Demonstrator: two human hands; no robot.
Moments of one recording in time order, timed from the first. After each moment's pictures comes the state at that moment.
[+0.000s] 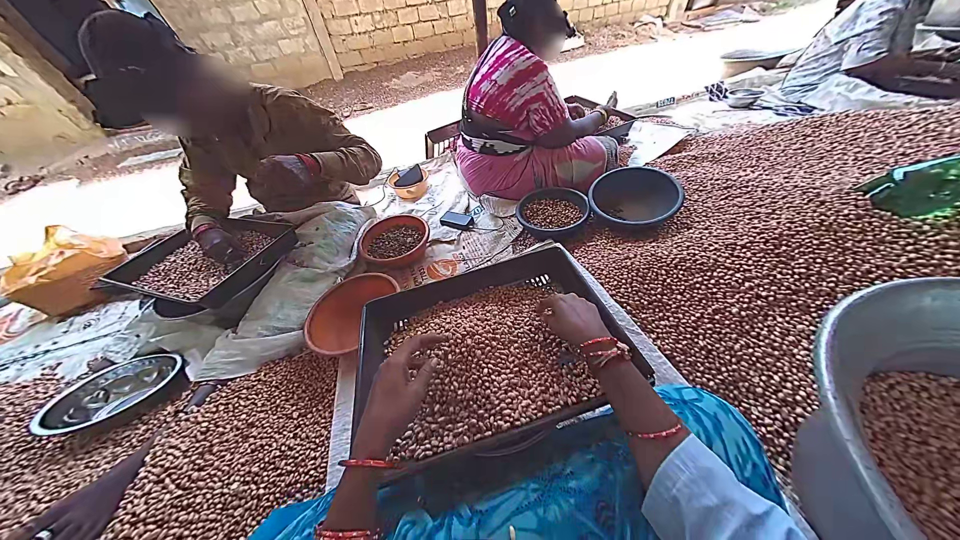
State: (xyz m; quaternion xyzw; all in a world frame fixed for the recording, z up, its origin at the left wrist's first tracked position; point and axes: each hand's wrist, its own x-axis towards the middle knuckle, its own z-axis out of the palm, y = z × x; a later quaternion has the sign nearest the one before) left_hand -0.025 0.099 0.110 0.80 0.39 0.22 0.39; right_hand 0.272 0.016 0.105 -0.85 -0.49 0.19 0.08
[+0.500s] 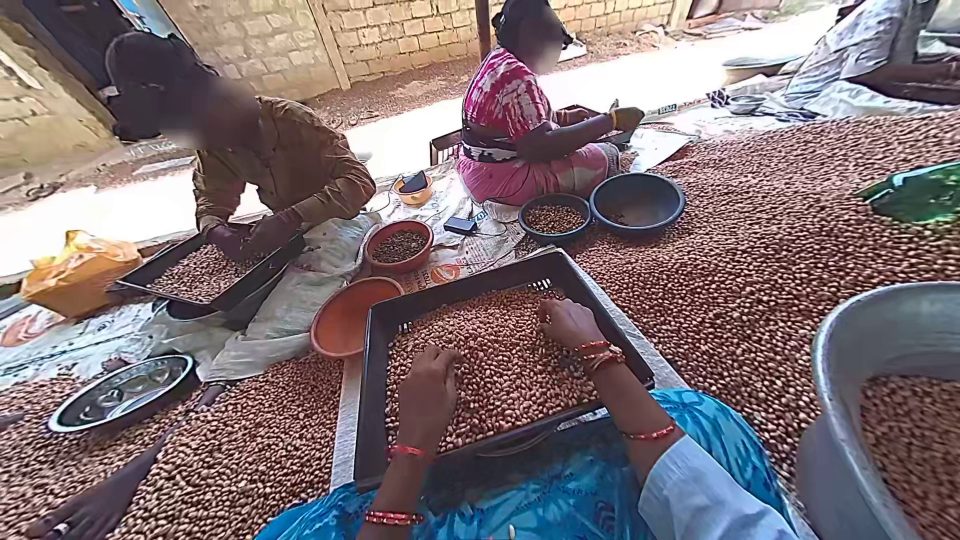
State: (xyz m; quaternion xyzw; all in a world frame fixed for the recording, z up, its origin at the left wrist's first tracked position) left_hand 0.006 0.075 0.081 0.88 0.42 0.19 0.09; right_hand 0.266 0.021 0.100 -0.85 -0.49 0.19 0.05
